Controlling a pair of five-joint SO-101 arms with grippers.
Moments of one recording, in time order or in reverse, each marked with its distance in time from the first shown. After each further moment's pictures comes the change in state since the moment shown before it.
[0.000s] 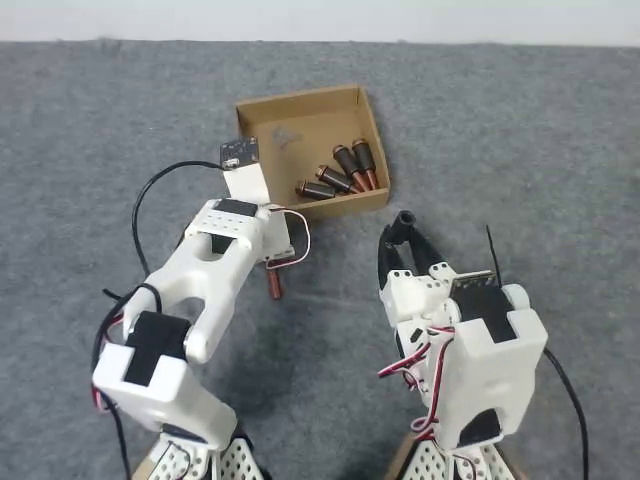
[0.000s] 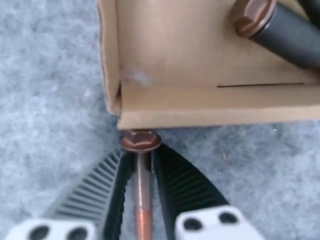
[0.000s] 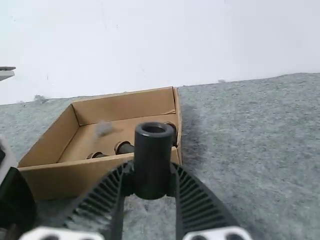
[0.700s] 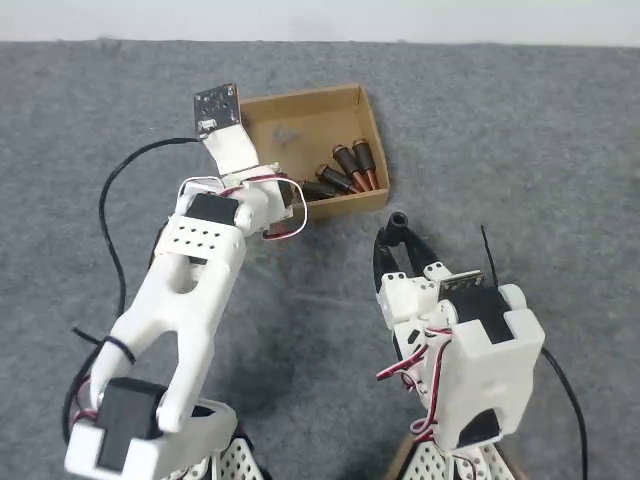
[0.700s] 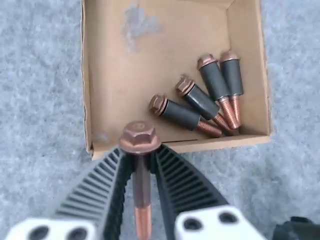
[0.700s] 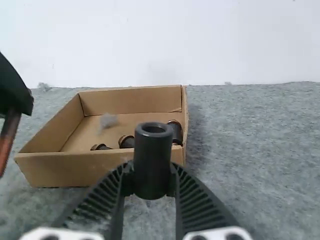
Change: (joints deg) left arm 0.4 -20.9 0.1 -3.3 0.3; right arm -1.1 0.0 0.0 0.5 4.1
